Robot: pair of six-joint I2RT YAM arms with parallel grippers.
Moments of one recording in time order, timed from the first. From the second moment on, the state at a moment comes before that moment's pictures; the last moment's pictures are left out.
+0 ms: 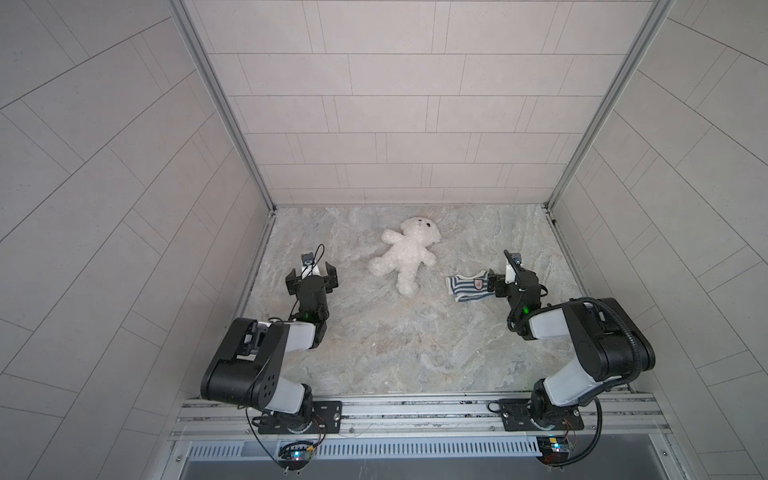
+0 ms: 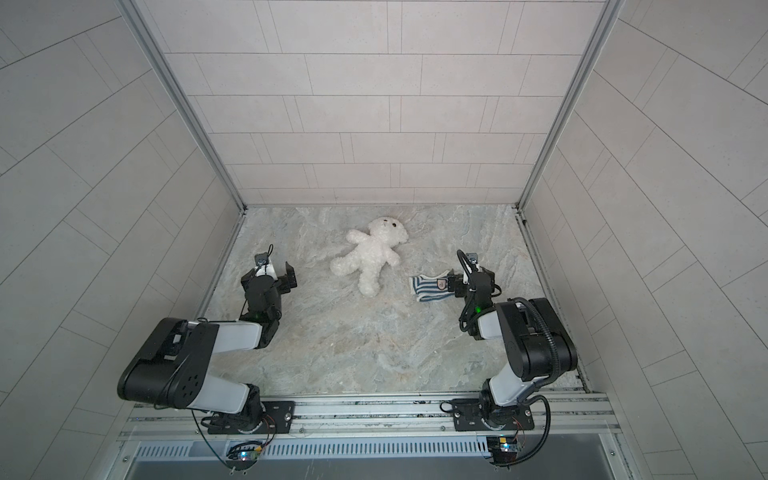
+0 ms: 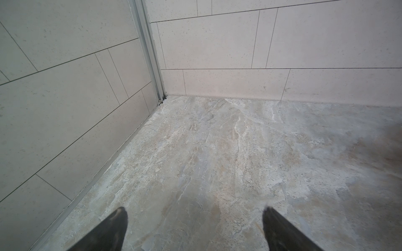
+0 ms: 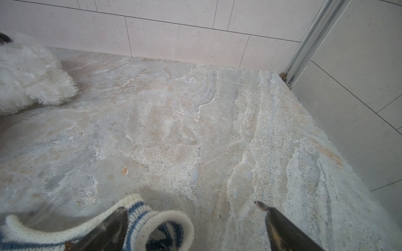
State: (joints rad) left arm -0.14 1.47 0.33 0.89 -0.47 -0.01; right arm 0.05 1.59 0.37 0.87 0.19 -0.05
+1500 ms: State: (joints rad) left arm -0.14 1.29 0.38 0.66 -0.49 -0.03; right arm 0.05 1.45 0.37 0.73 0.23 -0.05
